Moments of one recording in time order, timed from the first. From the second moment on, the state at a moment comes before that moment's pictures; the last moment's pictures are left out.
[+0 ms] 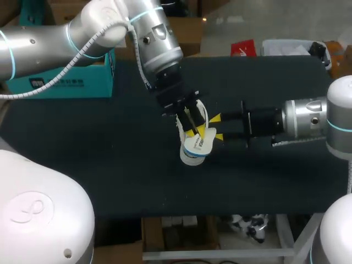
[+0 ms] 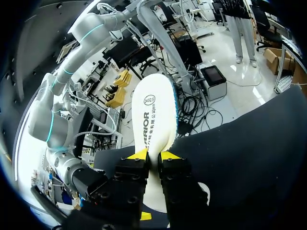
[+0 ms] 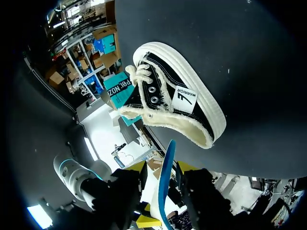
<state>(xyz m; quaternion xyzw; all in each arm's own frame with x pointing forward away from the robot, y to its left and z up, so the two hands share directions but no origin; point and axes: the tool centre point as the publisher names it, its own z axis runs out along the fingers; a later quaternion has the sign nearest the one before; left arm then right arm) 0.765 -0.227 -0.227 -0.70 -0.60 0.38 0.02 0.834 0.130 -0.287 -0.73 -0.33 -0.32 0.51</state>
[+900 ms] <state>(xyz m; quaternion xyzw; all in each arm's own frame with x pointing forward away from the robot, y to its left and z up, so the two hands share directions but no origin) 0.775 -0.240 -0.240 -0.70 -0.62 0.36 0.02 0.834 0.134 -0.284 -0.72 -0.34 -0.27 0.54</state>
